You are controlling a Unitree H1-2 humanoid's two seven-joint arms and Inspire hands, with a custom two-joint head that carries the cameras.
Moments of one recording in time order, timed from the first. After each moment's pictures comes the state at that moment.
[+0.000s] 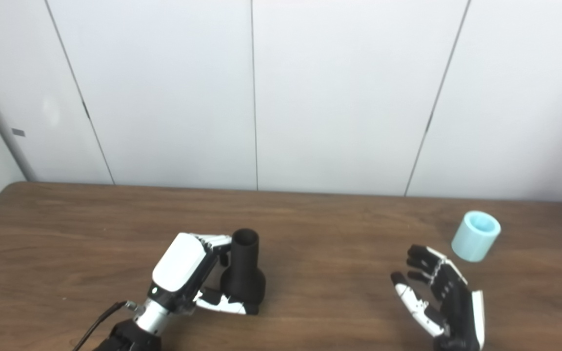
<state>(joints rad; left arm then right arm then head) -0.33 0.26 -0.41 0.28 0.90 -0.41 0.46 0.02 -0.02 -0.17 -0.12 -0.14 -0.17 -0.20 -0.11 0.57</state>
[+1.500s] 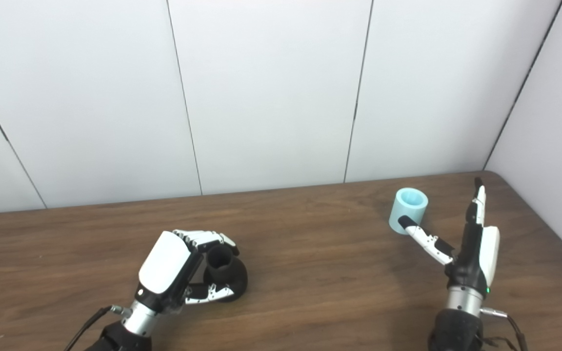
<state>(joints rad) -0.48 0.24 -0.62 0.48 0.79 -0.46 0.59 -0.15 -0.18 -0.30 0.07 -0.34 -0.06 -0.45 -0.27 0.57</state>
